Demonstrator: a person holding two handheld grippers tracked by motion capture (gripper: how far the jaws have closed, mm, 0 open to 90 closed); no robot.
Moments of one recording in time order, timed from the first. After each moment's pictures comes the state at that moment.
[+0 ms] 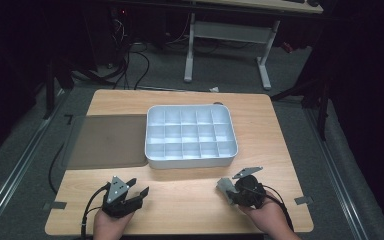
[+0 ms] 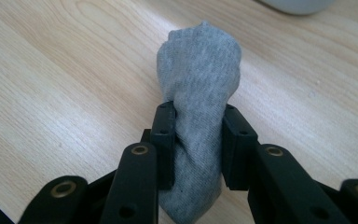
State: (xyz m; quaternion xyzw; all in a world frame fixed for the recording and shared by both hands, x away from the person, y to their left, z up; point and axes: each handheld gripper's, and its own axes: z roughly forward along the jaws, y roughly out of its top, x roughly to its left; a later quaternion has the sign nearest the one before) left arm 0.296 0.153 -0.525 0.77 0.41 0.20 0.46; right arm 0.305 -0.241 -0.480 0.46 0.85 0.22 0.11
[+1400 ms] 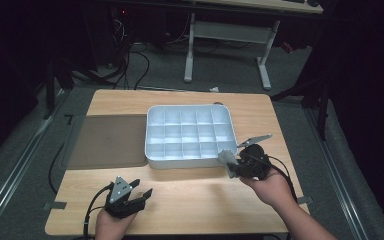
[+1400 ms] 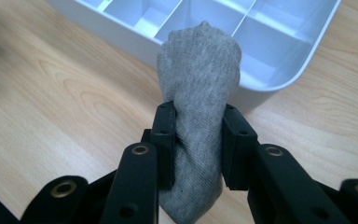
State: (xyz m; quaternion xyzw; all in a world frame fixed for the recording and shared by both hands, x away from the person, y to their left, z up) left arm 0.296 0.148 -0.525 0.77 0.39 0.18 0.46; right arm 0.349 -0.241 -0.401 0.47 0.84 0.26 0.12
